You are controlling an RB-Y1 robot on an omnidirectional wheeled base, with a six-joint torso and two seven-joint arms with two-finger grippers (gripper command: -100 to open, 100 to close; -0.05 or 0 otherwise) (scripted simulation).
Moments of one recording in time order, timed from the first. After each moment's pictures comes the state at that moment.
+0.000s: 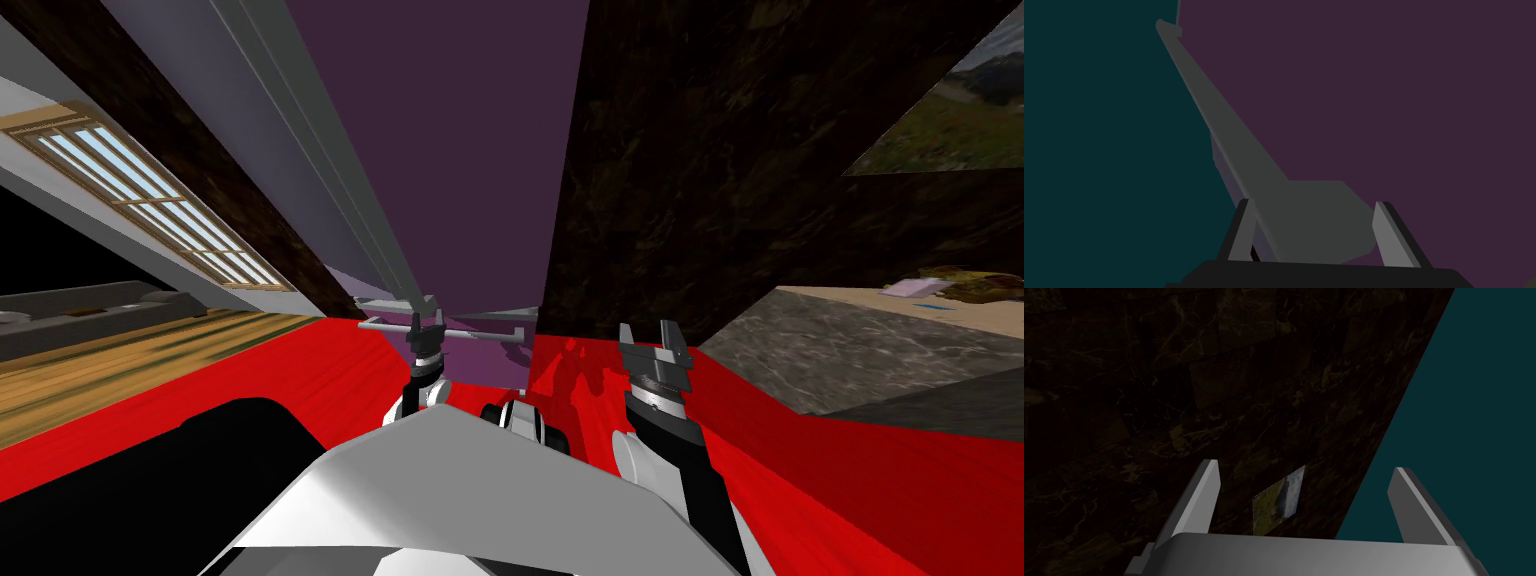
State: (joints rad) left arm 0.41 0.24 0.05 -1.83 0.37 -1.17 0.05; right arm 0.48 0.00 0.01 -2.24 -0.02 -0.50 -0.15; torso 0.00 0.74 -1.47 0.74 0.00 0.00
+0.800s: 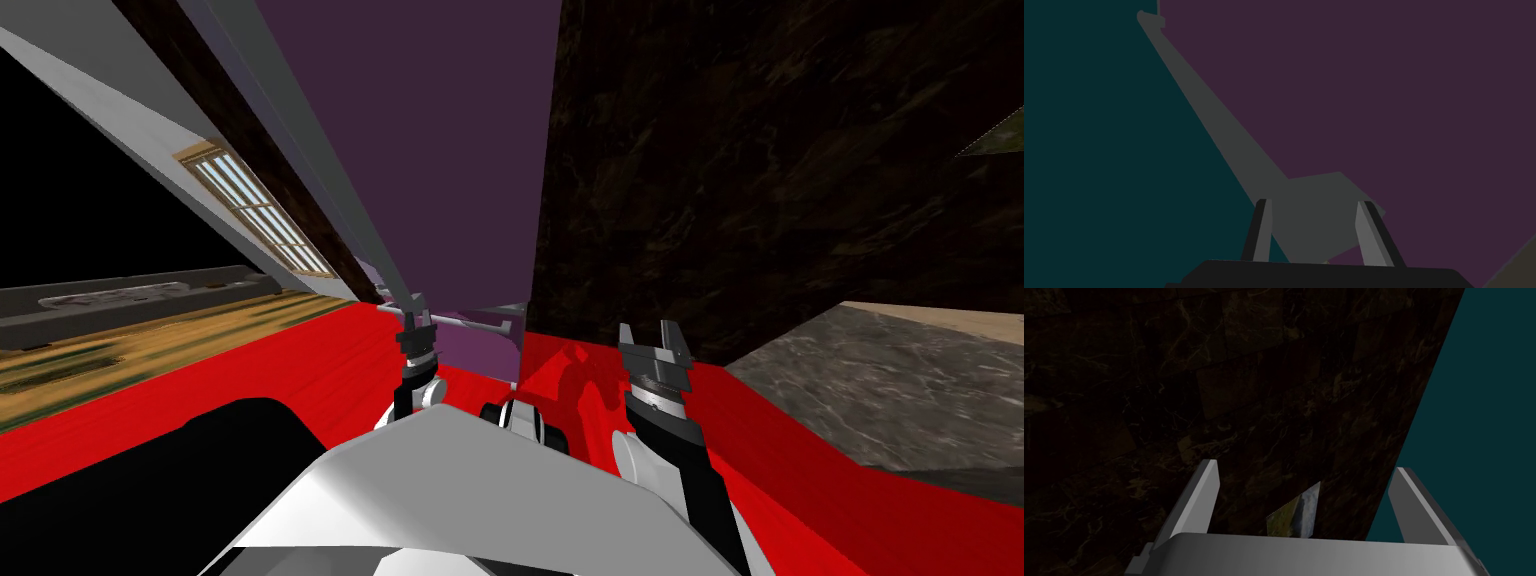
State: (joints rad) left arm 0.44 0.17 0.13 -1.89 0.42 -1.09 -0.05; right arm 0.48 0.00 0.01 -2.24 -0.02 -0.50 -0.15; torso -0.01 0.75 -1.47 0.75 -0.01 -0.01
